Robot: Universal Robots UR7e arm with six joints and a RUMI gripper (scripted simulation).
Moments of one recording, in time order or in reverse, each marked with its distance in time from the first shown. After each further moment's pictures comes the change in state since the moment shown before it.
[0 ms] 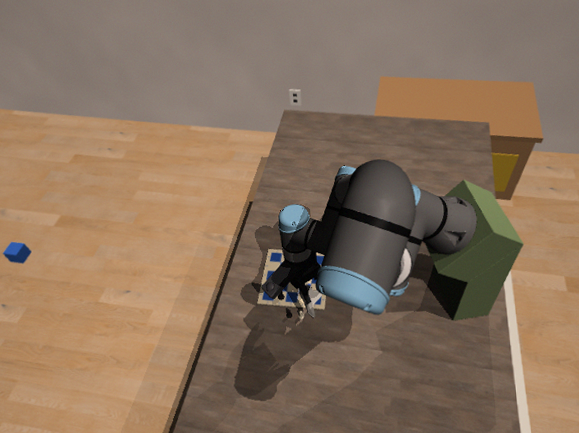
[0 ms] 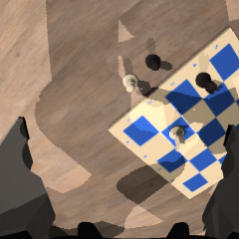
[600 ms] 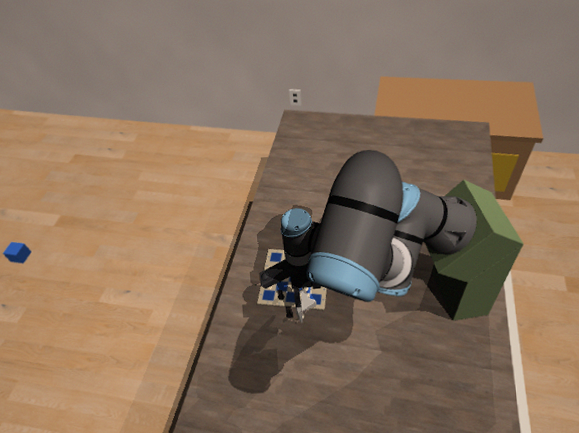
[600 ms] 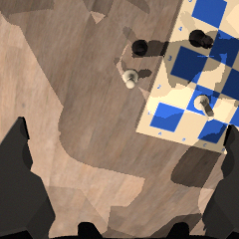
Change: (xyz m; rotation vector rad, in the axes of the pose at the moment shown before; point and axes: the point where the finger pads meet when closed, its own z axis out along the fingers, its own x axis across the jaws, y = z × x) arm 0.002 0.005 0.007 -0.007 0.013 0.519
